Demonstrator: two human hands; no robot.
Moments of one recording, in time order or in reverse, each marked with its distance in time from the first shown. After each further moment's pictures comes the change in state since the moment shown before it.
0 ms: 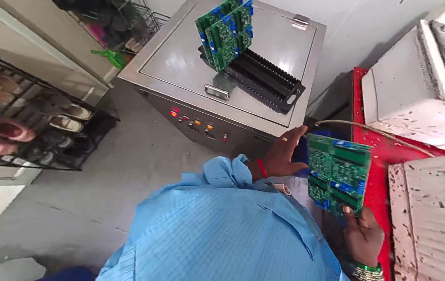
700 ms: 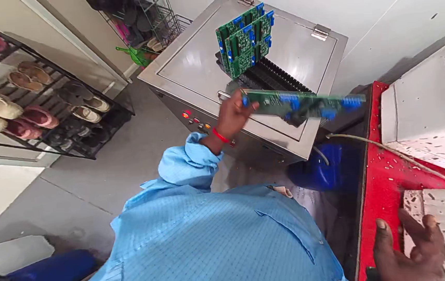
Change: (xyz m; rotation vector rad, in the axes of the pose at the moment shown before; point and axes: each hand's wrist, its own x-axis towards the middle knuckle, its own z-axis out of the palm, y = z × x) left_hand 0.019 -0.025 -0.173 0.107 0.483 -0.098; right_hand 0.057 -0.005 -0.022 -0.193 0.097 -0.308
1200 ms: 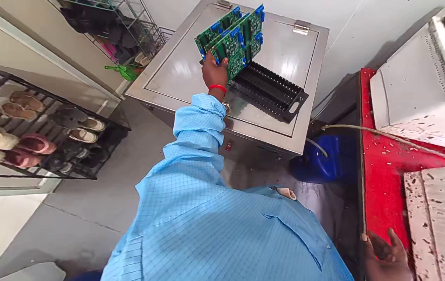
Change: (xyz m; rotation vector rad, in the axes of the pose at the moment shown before) left_hand 0.142 -0.078 0.009 0.272 0.318 -0.454; right_hand -0.096 0.013 -0.008 0.030 -0.108 0.703
